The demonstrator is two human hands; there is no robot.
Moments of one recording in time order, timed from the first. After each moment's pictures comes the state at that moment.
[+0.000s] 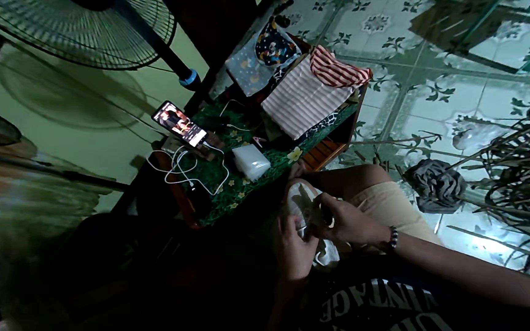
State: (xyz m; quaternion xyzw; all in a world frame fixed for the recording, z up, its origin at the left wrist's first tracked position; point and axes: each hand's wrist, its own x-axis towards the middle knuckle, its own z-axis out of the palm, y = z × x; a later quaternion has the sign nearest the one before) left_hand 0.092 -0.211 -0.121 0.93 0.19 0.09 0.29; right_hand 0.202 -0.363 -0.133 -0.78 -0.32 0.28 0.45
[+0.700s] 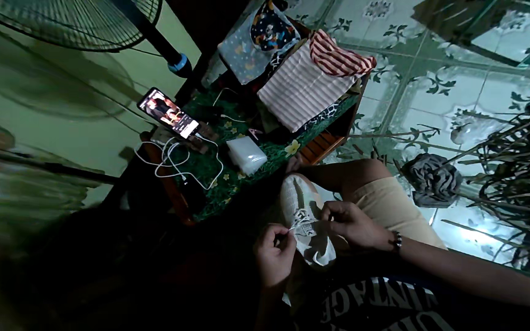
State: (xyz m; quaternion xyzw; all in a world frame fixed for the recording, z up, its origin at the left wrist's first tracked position) left_hand 0.068 -0.176 -0.134 0.85 0.12 0.22 0.47; right_hand 0.188 -0.376 -0.151 -0.64 -0.28 0.30 0.65
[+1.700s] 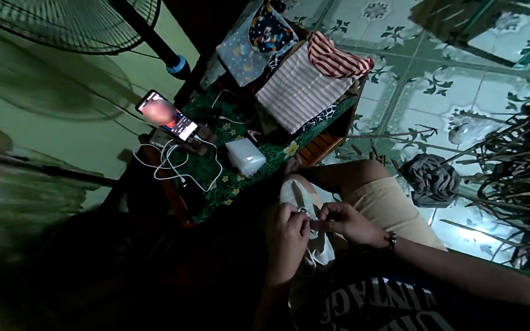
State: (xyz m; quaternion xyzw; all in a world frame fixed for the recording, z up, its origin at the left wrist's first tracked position) left_hand 0.109 -0.188 -0.122 0.97 0.00 0.12 0.21; right_hand 0.188 -0.372 -0.166 -0.59 -0.20 0.35 0.70
